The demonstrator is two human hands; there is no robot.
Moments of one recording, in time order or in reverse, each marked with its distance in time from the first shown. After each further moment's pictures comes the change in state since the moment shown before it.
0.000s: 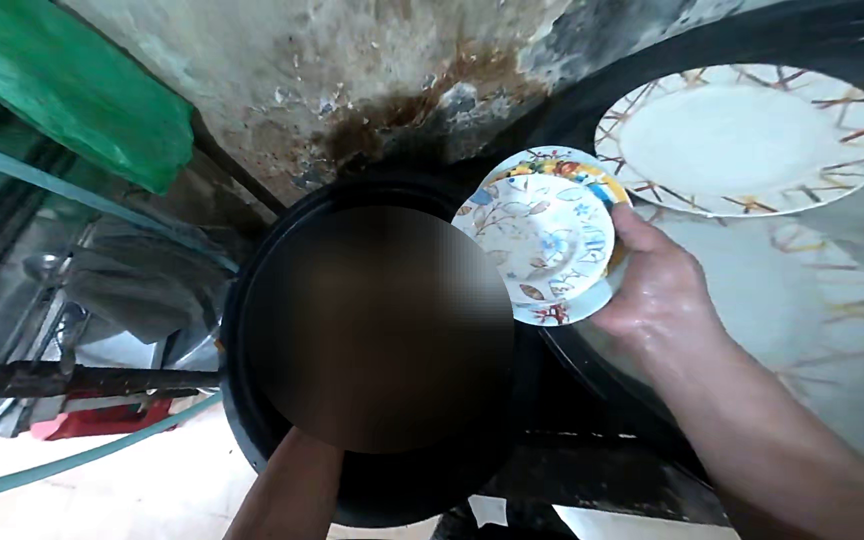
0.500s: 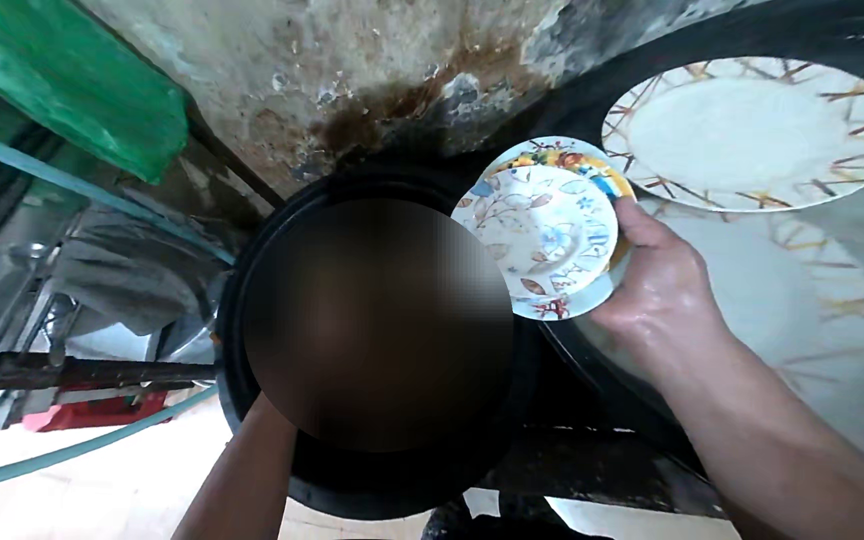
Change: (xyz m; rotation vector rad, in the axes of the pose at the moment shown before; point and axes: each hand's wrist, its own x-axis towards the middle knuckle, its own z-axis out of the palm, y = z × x) left_hand 0.009 -0.053 -0.043 -0.352 0.168 0.025; right_hand -0.001 0.000 0.002 0.054 -0.010 0.009
